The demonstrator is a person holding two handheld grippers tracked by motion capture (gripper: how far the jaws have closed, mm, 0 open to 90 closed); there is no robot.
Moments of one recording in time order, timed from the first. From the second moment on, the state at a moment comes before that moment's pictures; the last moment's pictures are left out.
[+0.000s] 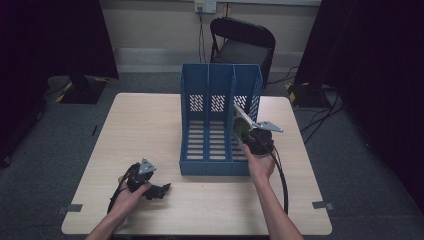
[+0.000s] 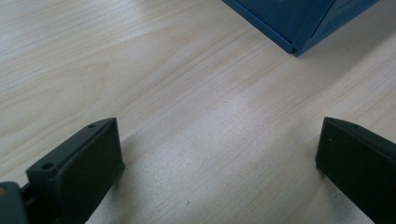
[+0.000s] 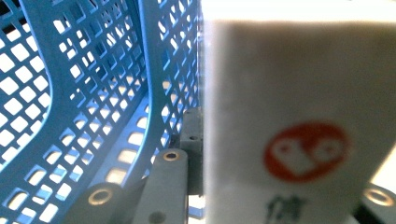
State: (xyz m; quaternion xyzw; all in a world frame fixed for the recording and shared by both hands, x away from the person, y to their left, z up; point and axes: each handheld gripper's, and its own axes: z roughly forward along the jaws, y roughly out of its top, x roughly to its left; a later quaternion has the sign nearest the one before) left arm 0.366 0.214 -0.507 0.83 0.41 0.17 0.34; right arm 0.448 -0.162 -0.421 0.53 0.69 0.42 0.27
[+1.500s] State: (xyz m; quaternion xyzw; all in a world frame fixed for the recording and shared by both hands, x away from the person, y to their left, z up) left arm 0.366 0.214 -0.507 0.83 0.41 0.17 0.35; right arm 0.402 -0.167 -0.444 0.53 0.65 0.46 0.29
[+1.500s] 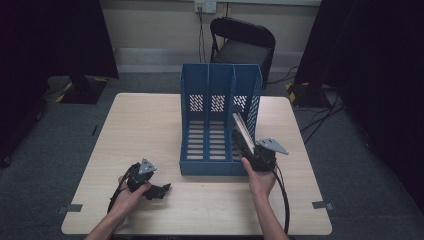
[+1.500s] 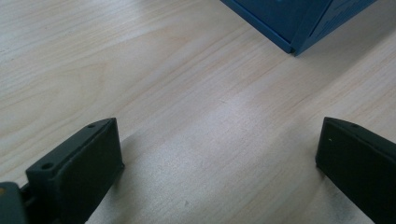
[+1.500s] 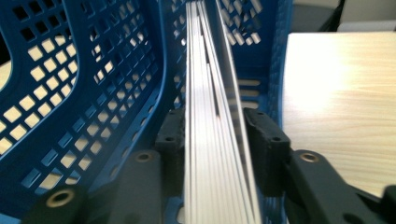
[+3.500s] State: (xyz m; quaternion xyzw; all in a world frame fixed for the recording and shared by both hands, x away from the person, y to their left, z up) left arm 0.368 0.208 -0.507 0.83 0.40 0.17 0.35; right arm 0.399 -0.157 -0.452 0.57 0.59 0.41 0.40
